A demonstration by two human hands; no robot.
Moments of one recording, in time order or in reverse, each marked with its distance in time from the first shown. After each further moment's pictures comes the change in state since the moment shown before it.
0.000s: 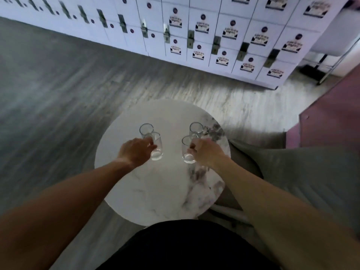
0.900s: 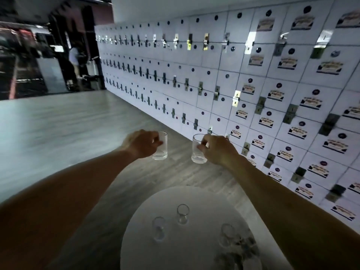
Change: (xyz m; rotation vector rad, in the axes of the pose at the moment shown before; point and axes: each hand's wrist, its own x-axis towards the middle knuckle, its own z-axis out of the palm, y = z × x) left_hand -0.066 -0.043 -0.280 -0.001 0.531 -0.340; right_hand 0.022 -0.181 -0.242 -0.060 0.385 -0.533
